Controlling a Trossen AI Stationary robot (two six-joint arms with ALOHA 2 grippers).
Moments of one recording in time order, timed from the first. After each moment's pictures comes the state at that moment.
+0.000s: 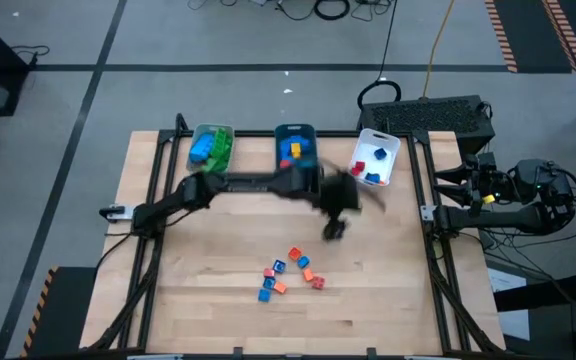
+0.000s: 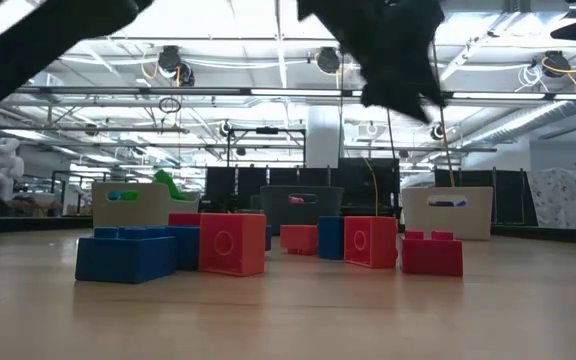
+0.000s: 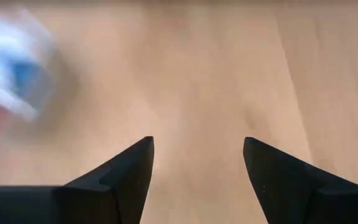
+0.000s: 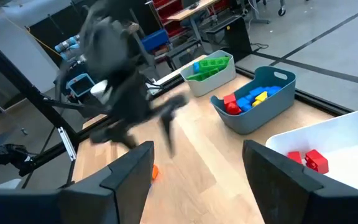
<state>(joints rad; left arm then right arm) 0.04 2.37 2.34 -0.86 0.14 0.08 -0.01 0.08 0.91 -1.05 0.21 0.52</state>
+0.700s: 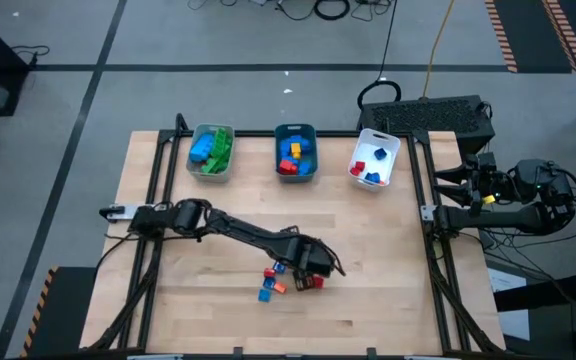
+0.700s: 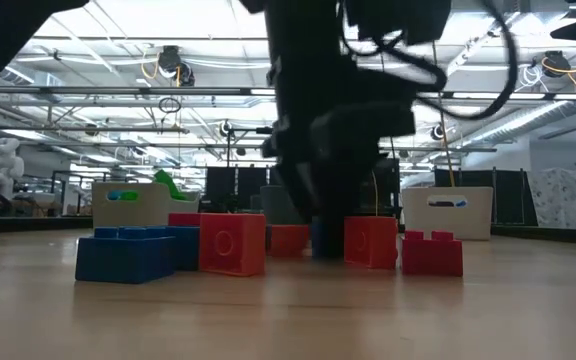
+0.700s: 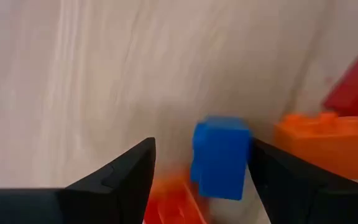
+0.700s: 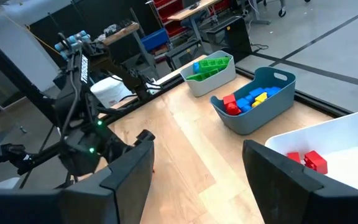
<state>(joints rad) -0.25 2.37 1.98 -1.03 -0.19 -0.53 -0.01 0.08 0.91 -1.05 0.21 0.51</state>
